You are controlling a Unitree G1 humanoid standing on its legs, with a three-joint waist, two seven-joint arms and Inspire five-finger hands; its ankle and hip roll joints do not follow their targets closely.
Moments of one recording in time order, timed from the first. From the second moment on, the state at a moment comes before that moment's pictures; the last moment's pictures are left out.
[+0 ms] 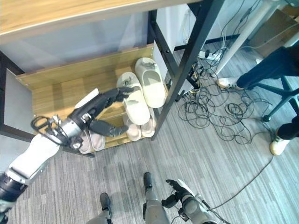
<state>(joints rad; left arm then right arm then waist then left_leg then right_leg) -0.27 0.74 -0.36 -0.19 -0.38 -0.08 -0.14 -0.08 -0.42 0.41 0.93 -0.19 -0.08 -0.03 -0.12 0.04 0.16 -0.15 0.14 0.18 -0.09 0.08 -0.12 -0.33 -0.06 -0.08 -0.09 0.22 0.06</state>
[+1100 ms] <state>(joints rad) -0.18 0.43 -0.53 0.18 -0.31 -0.05 -0.17 0.00 -0.40 0.39 0.97 -0.19 -0.08 -0.04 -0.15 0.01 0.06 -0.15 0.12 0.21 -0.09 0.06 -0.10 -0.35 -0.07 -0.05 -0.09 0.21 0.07</state>
